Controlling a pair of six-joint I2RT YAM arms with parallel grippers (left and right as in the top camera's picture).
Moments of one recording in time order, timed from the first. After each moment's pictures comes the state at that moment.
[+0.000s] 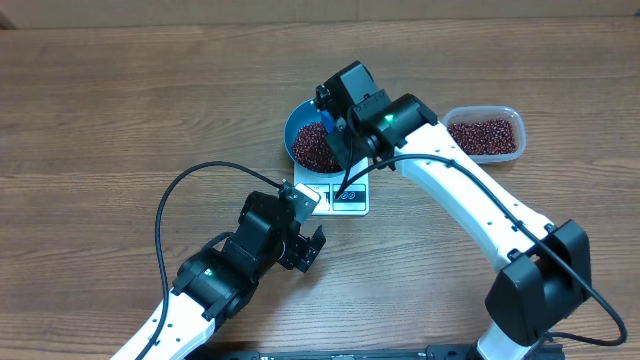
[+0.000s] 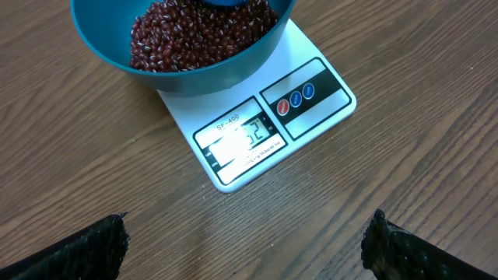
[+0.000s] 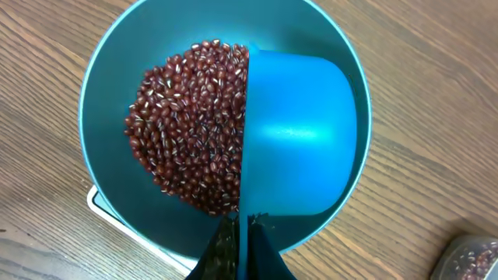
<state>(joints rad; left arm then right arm) -0.65 1.02 0.65 -0.42 -0.10 0.00 0.59 1.84 1.63 -0.91 0.07 -0.05</state>
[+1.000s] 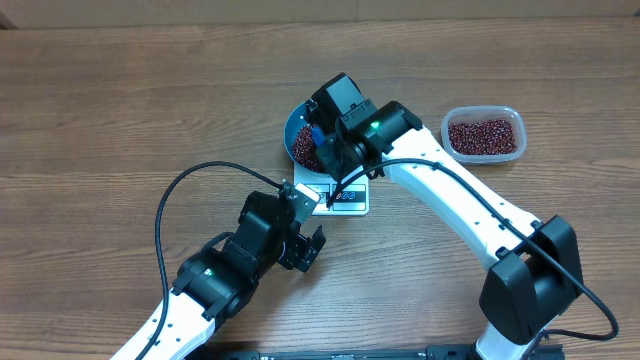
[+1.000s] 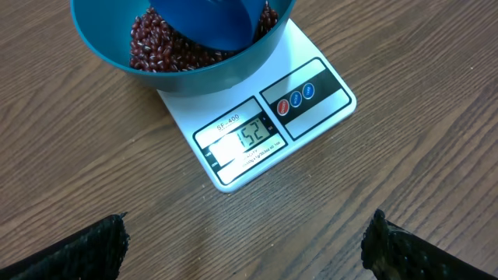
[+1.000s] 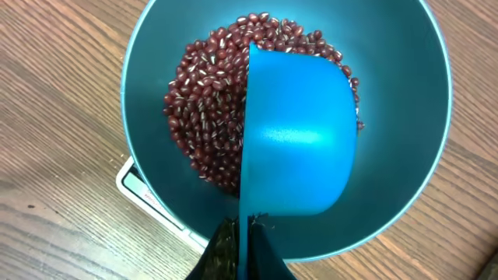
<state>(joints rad) -0.65 1.02 0.65 -0.42 -0.10 0.00 0.63 1.86 1.61 -0.93 0.03 -0.04</state>
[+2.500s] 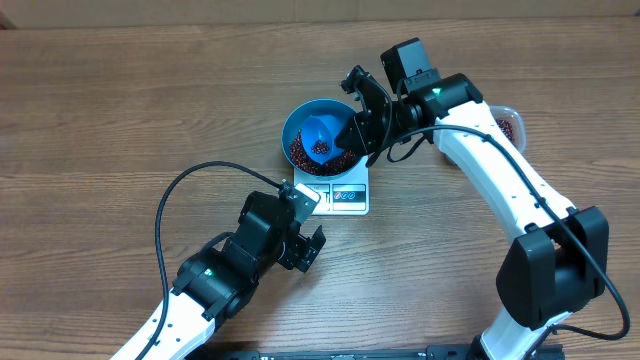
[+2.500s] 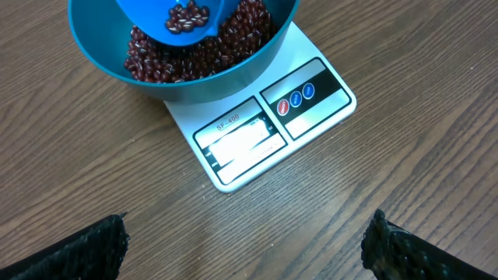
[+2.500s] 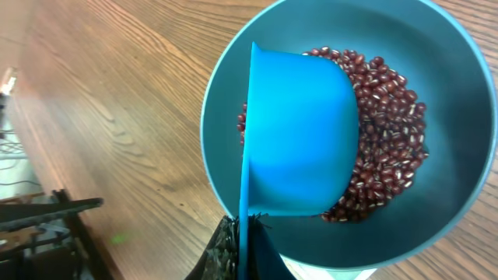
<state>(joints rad) -0.65 1.02 0.65 -0.42 -0.10 0.00 0.37 1.86 1.61 -0.90 -0.60 -0.03</state>
